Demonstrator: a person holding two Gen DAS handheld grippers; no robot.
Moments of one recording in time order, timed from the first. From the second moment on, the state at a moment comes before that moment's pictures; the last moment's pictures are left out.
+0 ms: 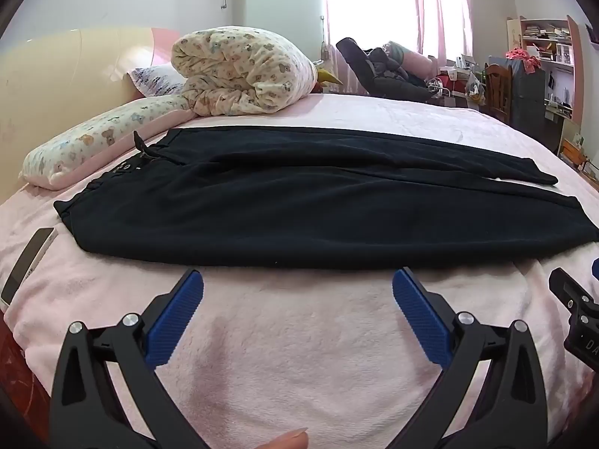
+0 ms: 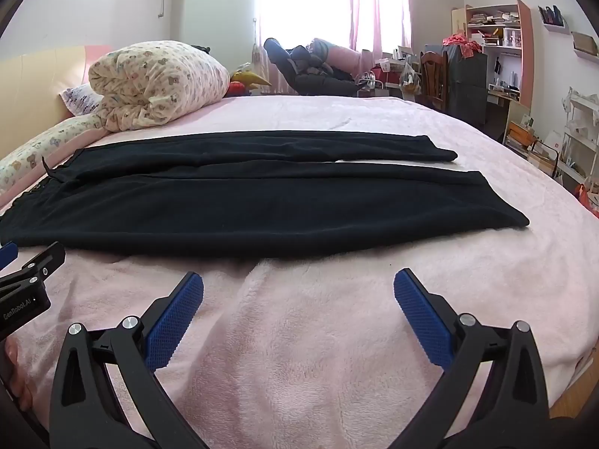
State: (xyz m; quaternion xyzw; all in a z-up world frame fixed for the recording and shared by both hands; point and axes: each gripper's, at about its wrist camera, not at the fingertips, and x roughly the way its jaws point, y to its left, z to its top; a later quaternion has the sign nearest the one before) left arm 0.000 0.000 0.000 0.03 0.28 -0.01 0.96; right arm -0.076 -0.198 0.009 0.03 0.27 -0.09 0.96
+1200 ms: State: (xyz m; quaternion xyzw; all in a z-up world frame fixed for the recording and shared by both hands) left arm 0.000 0.000 0.000 0.03 0.28 -0.01 0.96; right arm -0.075 -0.198 0.008 0.04 0.27 -0.09 0.96
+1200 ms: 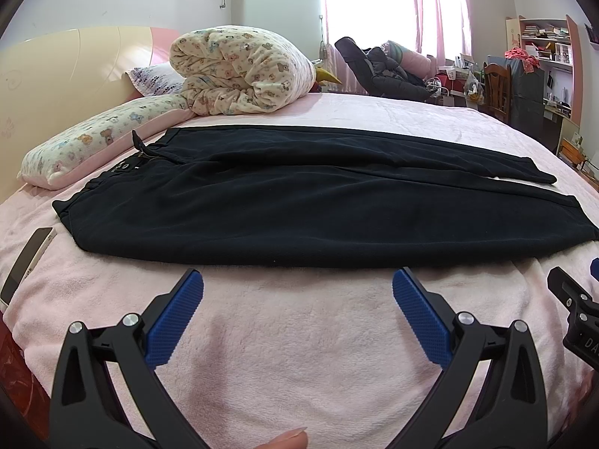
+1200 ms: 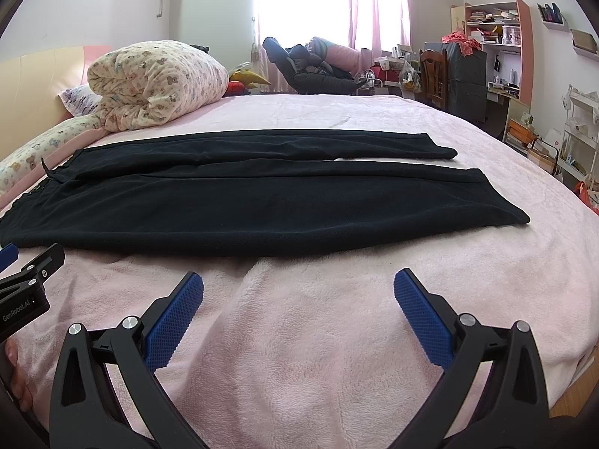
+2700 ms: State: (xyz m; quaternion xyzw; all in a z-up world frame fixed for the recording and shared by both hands) left arm 0.000 0.000 0.000 0.03 0.28 -0.01 0.96; right arm -0.076 -0.199 0.008 0.04 0.28 -0.09 0.96
